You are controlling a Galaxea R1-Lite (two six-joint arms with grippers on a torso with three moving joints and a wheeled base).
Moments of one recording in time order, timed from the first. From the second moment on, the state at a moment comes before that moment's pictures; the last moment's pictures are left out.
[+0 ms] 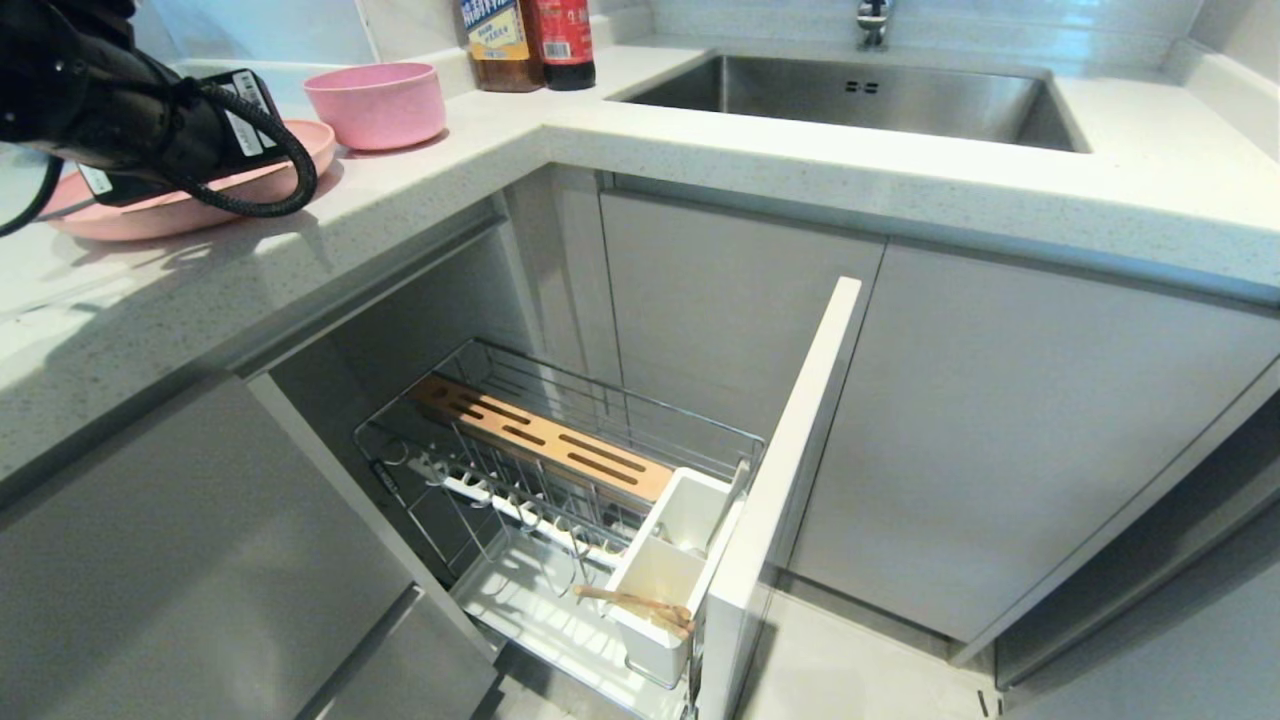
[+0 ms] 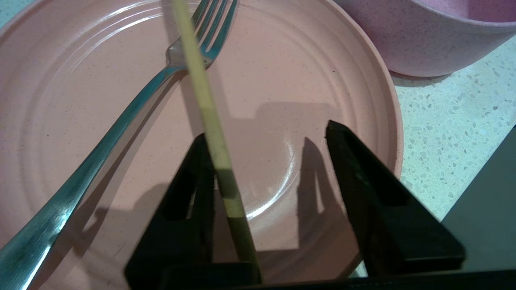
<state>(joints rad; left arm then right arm) -0.26 1.69 -1.95 0.56 0.61 -0.29 0.01 0.00 0.00 0.00 0.00 0.02</state>
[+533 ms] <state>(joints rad) -0.26 1.68 -1.95 0.56 0.62 -0.30 0.00 0.00 0.00 0.00 0.00 0.02</state>
